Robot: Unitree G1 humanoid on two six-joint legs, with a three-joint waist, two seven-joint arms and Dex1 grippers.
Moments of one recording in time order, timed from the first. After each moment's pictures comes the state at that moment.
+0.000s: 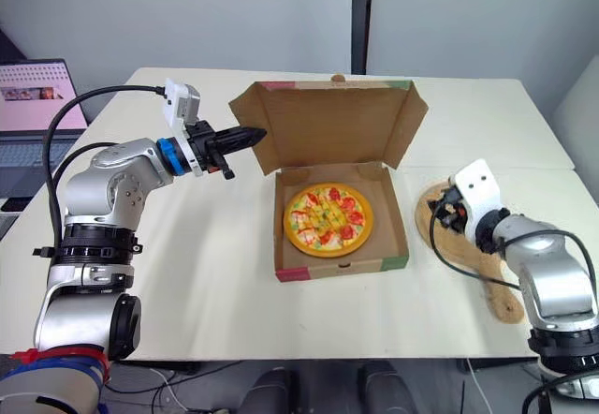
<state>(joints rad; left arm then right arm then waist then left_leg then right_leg) -0.88 0.58 0.08 0.43 -0.43 0.49 -1.00 -0.30 -0.69 -0.07 -0.32 0.20 0.74 0.55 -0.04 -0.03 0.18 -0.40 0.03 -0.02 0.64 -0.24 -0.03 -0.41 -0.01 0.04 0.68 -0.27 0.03</state>
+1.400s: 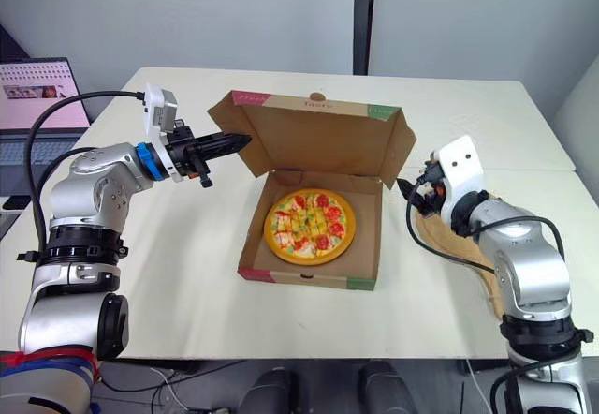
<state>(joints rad) -0.87 0.64 0.11 0.55 -0.41 0.36 -1.19 -0.46 -0.51 -0.10 -0.39 0.26 0.85 0.46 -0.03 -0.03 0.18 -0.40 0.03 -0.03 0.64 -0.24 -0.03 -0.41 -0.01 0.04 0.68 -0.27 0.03</state>
